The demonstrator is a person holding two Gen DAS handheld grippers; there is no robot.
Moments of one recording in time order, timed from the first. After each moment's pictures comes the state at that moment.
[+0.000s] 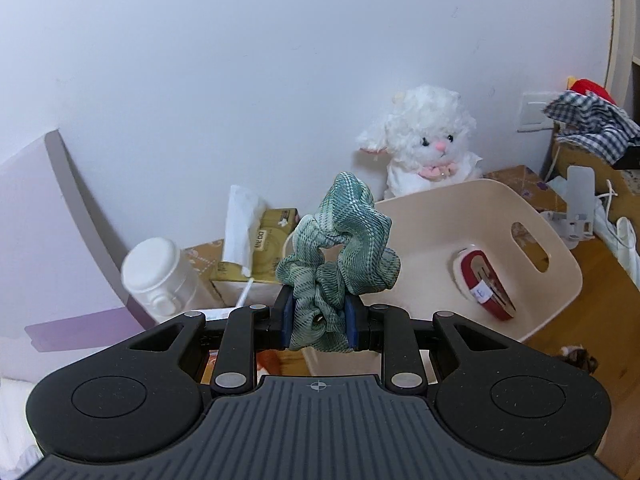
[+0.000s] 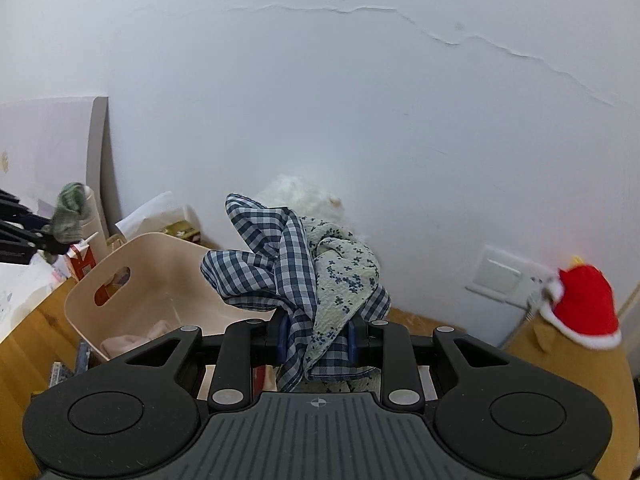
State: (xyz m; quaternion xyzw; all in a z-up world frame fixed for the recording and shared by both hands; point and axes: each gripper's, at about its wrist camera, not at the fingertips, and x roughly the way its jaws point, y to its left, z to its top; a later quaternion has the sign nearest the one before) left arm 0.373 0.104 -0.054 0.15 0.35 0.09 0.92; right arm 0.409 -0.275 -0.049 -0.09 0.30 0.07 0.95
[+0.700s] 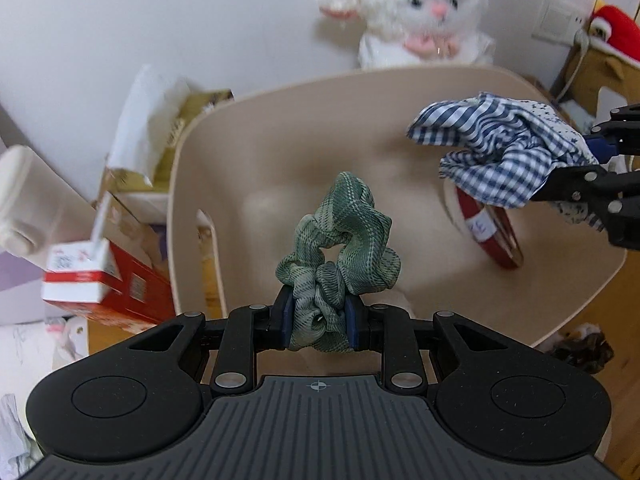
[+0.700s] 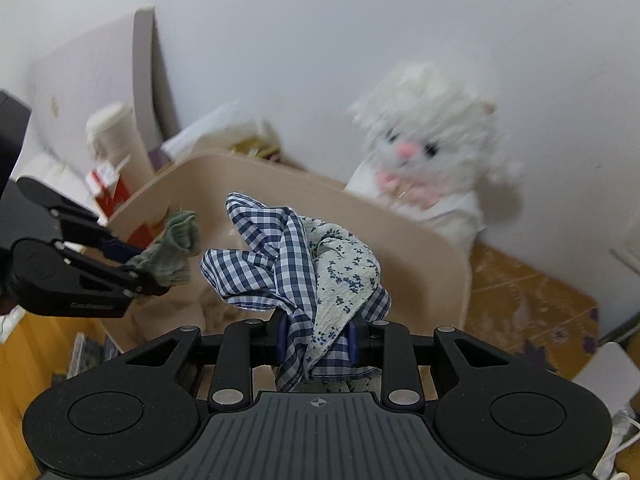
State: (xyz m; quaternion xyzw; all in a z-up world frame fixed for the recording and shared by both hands) left arm 0.451 0.103 -0.152 0.11 0.50 0.09 0.86; right arm 0.500 -0.219 -0.145 -0.07 0.43 0.19 0.88
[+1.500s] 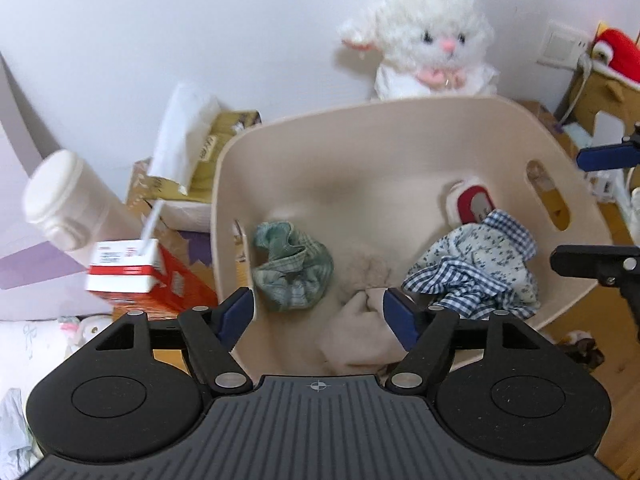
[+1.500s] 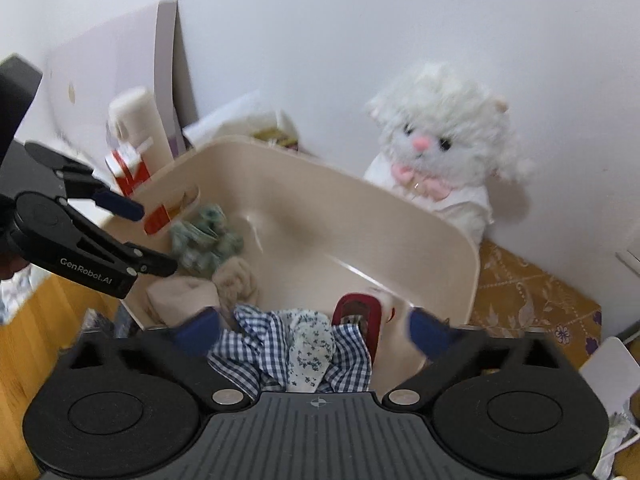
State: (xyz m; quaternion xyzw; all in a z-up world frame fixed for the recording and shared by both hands) left arm 0.426 0.100 -0.119 0.10 0.47 0.11 0.87; right arm 0.477 -0.224 -0.134 -0.07 0.41 0.20 0.88
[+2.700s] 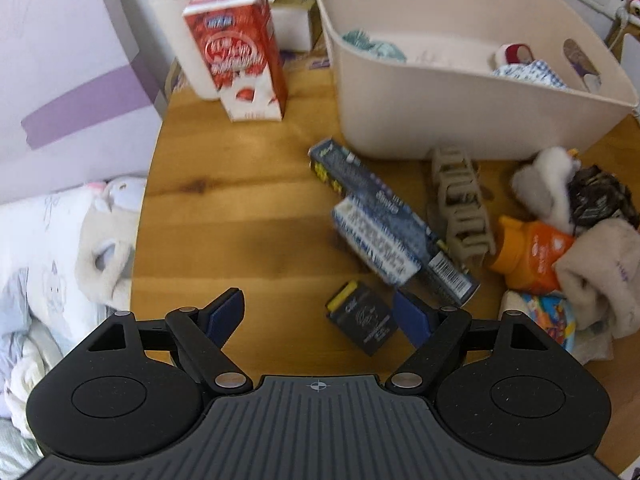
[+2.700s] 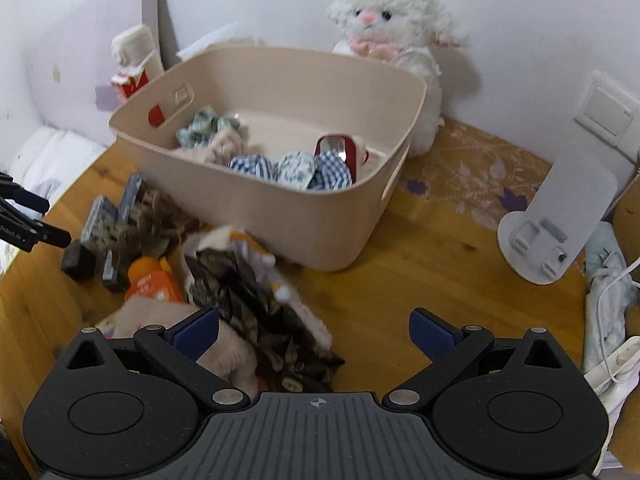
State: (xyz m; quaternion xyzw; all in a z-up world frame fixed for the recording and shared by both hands) left arm 0.287 0.135 -0.178 0.02 0.56 0.19 0.81; right arm 0.372 -0.276 -0.184 -0.05 0.48 0.17 0.86
